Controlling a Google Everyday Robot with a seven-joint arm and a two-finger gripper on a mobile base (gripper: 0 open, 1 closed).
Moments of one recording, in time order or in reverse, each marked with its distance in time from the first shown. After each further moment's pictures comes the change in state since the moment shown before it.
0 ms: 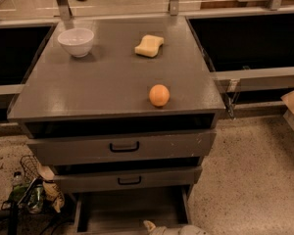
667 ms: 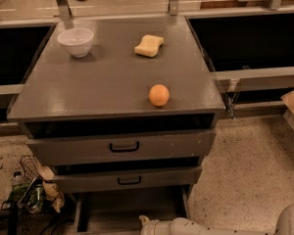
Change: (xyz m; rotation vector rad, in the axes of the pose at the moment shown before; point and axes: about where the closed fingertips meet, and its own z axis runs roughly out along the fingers) arm -0.011 -0.023 0.038 0.011 0.026 0.016
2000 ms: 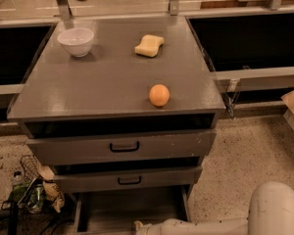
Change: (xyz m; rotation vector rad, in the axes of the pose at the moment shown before) arm 0.025 0.014 0.034 -0.045 0.100 -0.002
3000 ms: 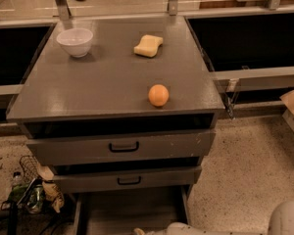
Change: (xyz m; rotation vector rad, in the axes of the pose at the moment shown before) arm 0.017 0.038 -0.018 -0.120 0.010 -0.035
